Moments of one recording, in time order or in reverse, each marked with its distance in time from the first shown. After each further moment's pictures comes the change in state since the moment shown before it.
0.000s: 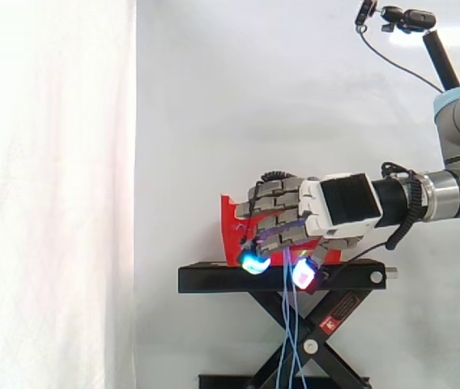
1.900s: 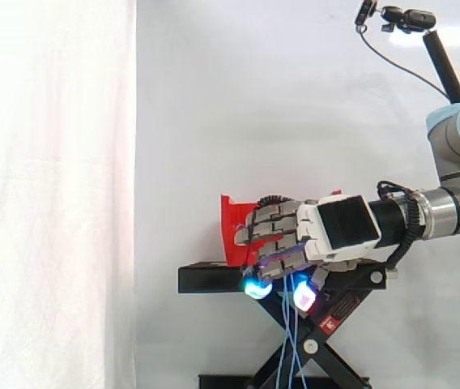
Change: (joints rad) arm -0.006 -0.042 0.007 -0.011 -0.013 0.001
